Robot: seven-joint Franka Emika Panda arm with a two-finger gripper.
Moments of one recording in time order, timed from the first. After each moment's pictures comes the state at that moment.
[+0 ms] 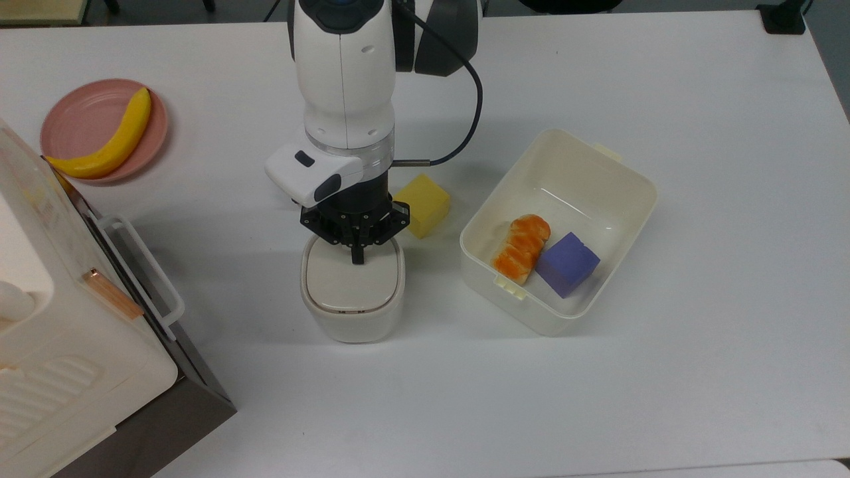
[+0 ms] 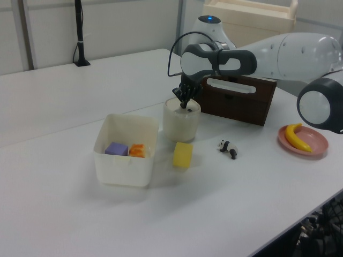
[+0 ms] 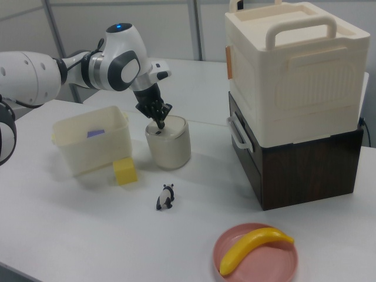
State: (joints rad) arm 0.13 0.49 -0.12 -1.42 0.01 2.15 0.00
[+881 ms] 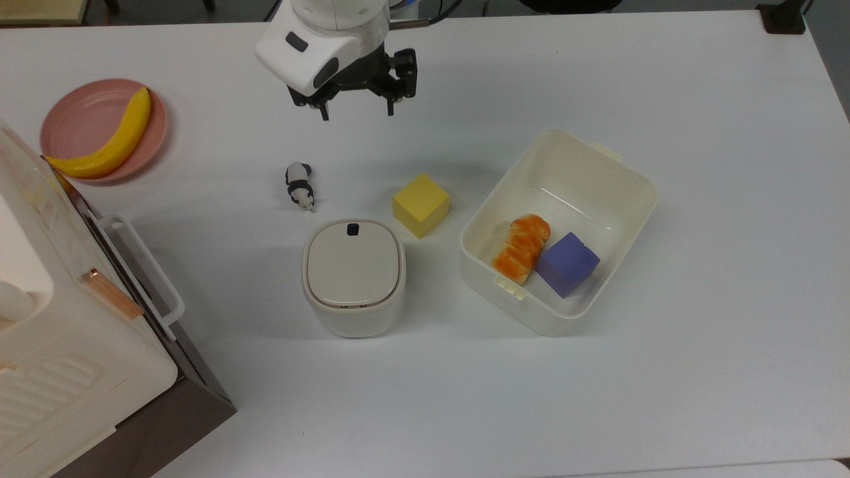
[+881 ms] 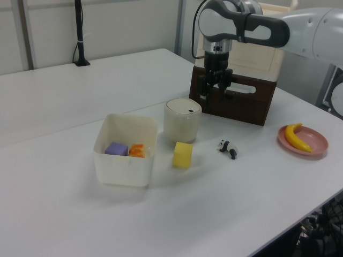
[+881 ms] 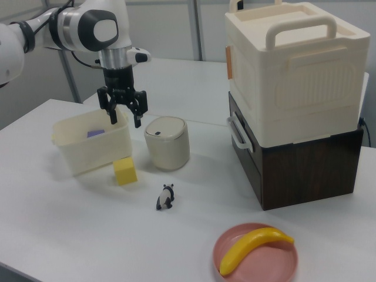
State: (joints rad) arm 0.13 0.28 -0.12 -1.42 0.01 1.56 -0.10
